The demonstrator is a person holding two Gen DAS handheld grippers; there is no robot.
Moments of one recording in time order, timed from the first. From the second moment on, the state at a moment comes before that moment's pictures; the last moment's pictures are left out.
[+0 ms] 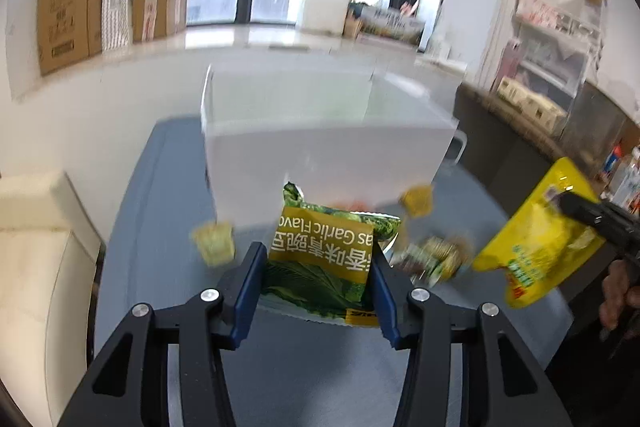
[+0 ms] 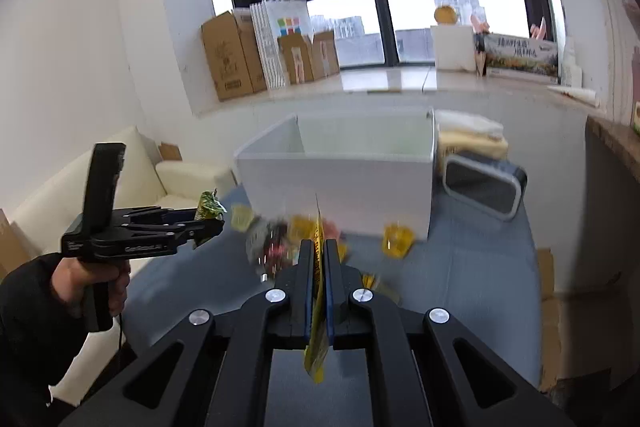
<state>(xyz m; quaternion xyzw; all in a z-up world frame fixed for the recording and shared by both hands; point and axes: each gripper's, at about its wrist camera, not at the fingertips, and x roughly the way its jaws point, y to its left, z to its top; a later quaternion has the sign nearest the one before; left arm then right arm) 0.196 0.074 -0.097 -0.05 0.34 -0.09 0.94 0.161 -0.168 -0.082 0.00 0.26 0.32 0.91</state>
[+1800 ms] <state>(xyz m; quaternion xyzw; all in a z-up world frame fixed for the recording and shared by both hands) 0.201 0.096 -0.094 -0.08 0.34 -0.07 0.94 0.243 -0.161 -0.110 0.00 0.32 0.22 0.92</state>
